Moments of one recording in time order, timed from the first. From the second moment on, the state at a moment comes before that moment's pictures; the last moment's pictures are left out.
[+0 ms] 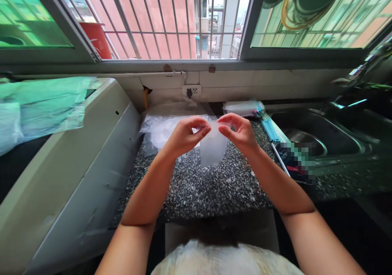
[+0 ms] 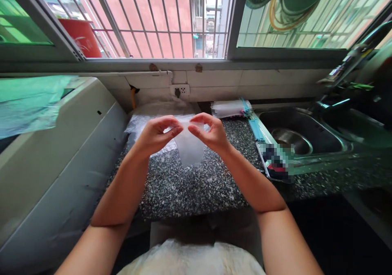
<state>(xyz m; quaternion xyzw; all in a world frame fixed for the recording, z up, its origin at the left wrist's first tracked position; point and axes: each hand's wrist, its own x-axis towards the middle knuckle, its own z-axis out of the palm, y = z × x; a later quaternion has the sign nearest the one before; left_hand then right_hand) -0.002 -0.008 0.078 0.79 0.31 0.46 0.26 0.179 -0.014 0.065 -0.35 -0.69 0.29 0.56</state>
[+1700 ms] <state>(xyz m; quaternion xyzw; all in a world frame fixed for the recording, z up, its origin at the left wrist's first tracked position) 0.016 -0.001 0.063 0.79 0.32 0.44 0.28 0.193 -0.011 0.070 -0.40 -0.71 0.27 0.52</state>
